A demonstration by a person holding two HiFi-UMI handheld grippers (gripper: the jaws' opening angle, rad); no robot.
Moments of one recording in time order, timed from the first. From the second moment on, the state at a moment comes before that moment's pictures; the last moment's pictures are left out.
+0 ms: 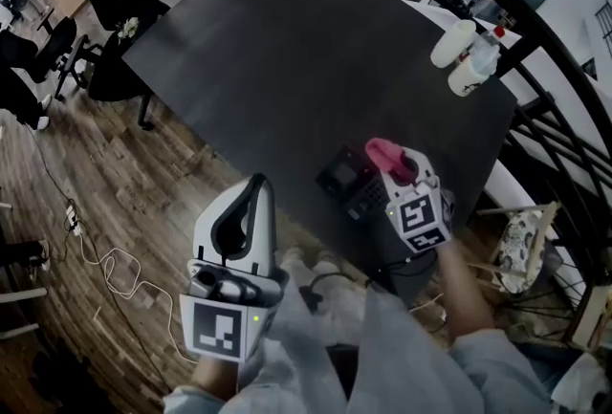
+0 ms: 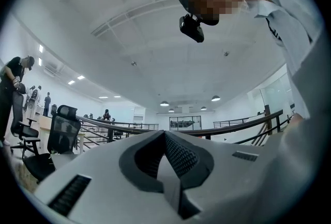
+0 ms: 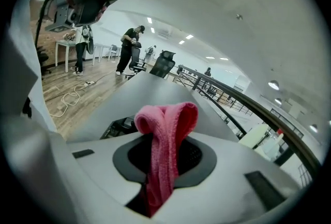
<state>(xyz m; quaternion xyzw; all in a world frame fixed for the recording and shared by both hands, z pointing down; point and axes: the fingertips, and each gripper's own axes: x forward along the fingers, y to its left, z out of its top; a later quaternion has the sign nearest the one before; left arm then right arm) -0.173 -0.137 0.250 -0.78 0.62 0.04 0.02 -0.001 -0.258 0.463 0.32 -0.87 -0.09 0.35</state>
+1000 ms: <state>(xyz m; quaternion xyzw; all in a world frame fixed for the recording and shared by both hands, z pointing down) -0.134 -0.151 0.256 -0.82 0.57 0.03 0.01 0.078 -0.199 0.481 0.55 -0.80 0.14 0.20</state>
